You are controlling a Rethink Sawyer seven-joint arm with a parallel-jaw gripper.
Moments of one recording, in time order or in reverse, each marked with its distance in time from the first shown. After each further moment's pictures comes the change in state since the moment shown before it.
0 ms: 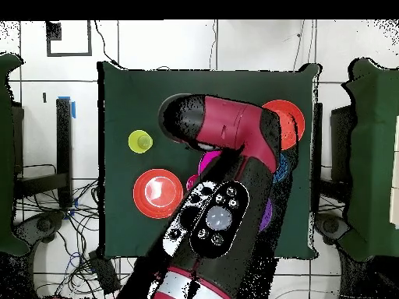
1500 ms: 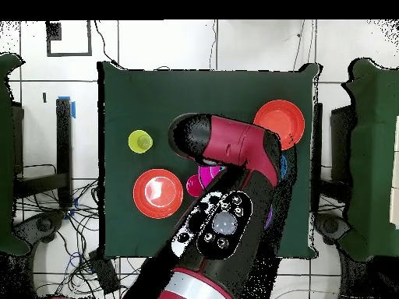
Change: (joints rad) arm -0.004 0.002 0.004 0.107 0.000 -0.078 0.000
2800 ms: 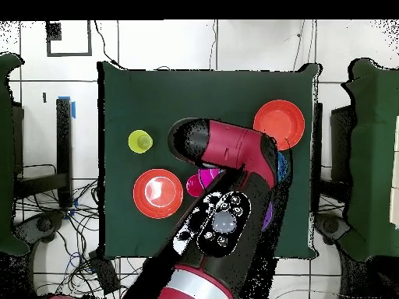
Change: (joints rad) arm 0.000 0.004 0.016 0.032 0.000 -0.035 0.000
